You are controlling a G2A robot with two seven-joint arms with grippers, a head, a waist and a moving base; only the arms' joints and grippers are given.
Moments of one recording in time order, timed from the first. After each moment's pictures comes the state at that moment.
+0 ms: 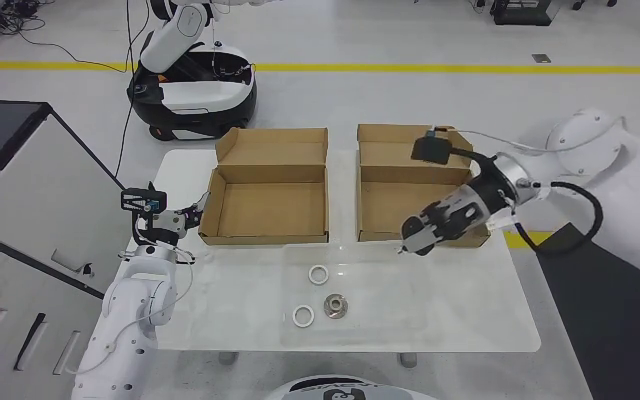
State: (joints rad) left arm 1.73 -1.15 -1.60 -1.80 1.33 0.00 0.00; right arm -0.51 -0.57 0.61 -1.71 0.87 -0.36 1.46
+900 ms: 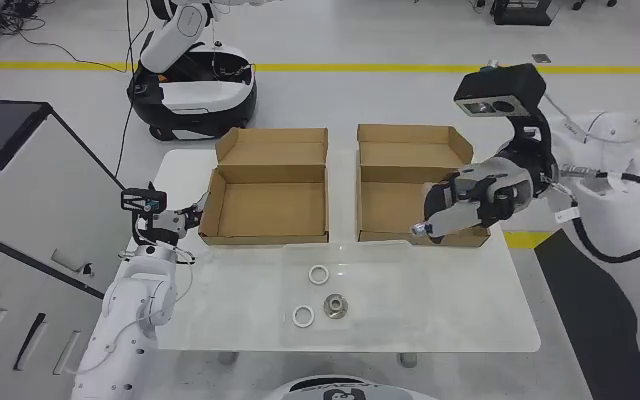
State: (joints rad) left arm 1.73 -1.15 -1.60 -1.80 1.33 0.00 0.00; right arm -0.75 -0.74 1.03 -1.84 1.12 -0.42 1.40
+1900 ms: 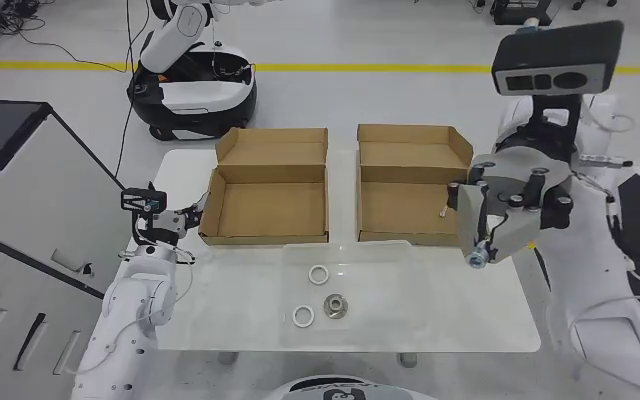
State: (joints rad) left arm 1.73 -1.15 -1.60 -1.80 1.33 0.00 0.00; right arm -0.80 -1.10 1.25 -1.86 1.15 -0.29 1.54
